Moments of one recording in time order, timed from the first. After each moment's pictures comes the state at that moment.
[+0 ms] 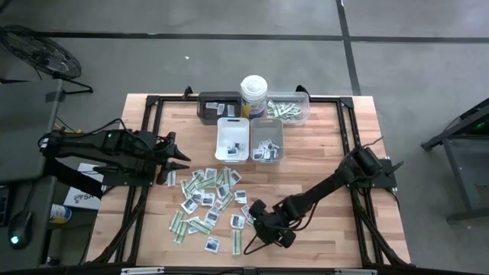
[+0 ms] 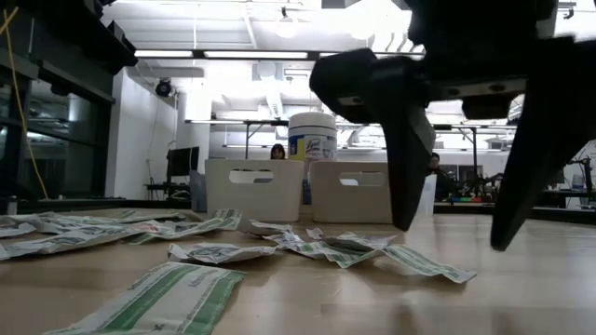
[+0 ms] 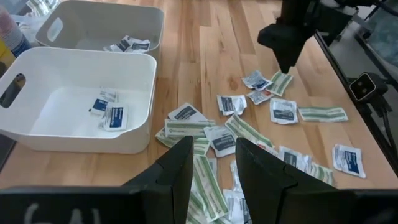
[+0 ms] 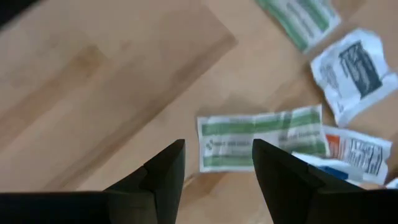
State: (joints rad) left arm -0.09 0.51 0.61 -0.61 0.00 -0.11; right arm 0.51 2.02 1.36 -0.47 -0.02 -0.32
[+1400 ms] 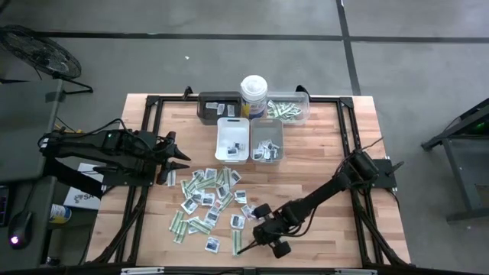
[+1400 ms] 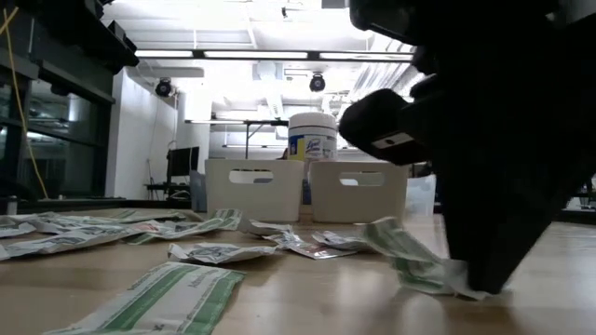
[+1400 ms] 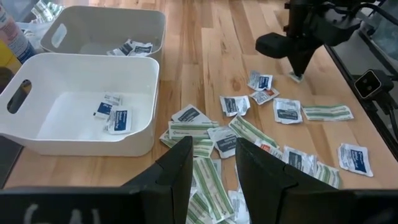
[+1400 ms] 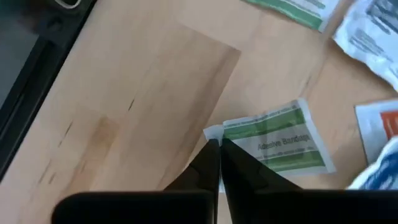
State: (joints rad) left arm -0.09 0.51 0.61 -0.61 -0.01 -0.08; right arm 0.55 2.09 1.36 -0.44 -0.04 0.11
